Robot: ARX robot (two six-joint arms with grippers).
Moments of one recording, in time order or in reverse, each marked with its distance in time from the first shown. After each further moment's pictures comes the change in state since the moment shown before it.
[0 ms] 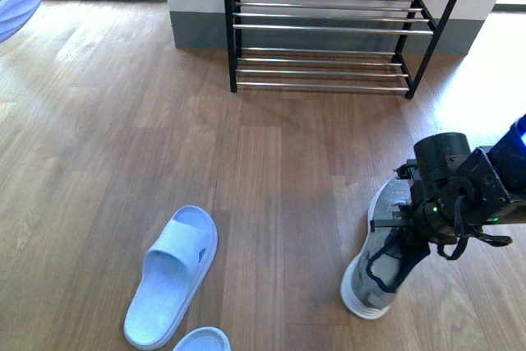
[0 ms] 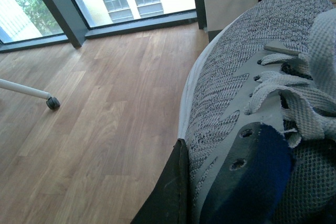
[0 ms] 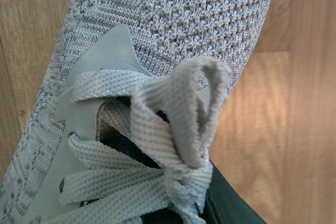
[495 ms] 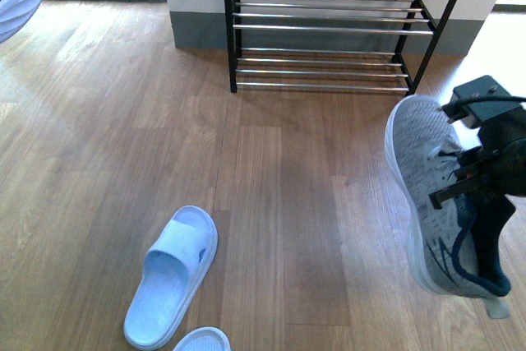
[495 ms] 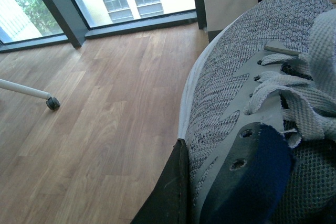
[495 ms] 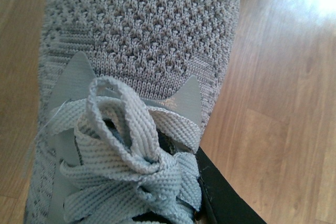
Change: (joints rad) left arm 0.000 0.000 0.000 0.000 0.000 0.000; right arm -0.047 -0.602 -0.533 0.261 -0.122 -0.400
